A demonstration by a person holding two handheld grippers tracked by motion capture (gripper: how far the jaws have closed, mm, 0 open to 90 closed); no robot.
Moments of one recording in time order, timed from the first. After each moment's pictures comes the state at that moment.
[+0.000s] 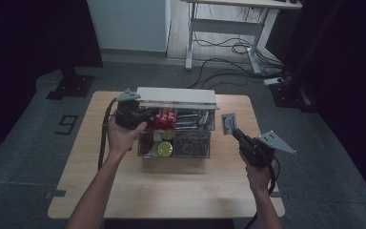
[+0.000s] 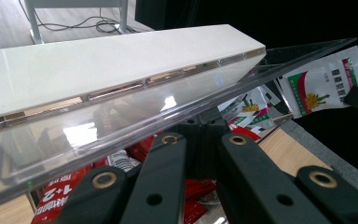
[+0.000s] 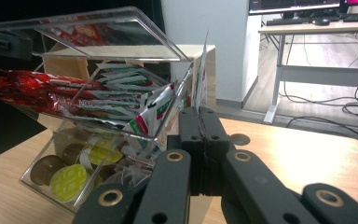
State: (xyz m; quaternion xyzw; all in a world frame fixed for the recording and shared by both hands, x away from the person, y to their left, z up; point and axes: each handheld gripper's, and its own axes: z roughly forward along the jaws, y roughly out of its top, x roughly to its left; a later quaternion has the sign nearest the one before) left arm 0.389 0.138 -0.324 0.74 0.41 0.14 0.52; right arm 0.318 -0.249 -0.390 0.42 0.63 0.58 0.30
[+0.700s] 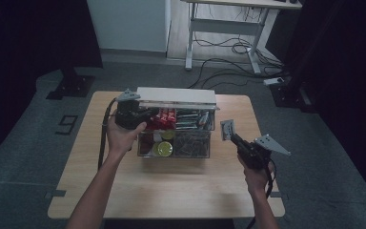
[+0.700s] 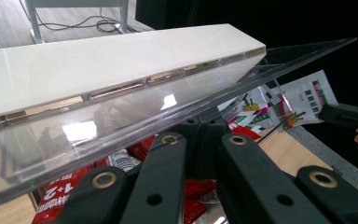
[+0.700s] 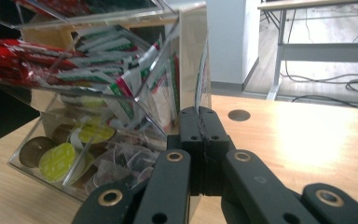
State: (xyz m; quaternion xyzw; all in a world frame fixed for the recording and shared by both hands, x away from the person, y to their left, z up) left arm 0.389 0.138 -0.324 0.74 0.41 0.14 0.52; right arm 0.327 -0.253 -0.420 0.45 0.64 0.56 0.28
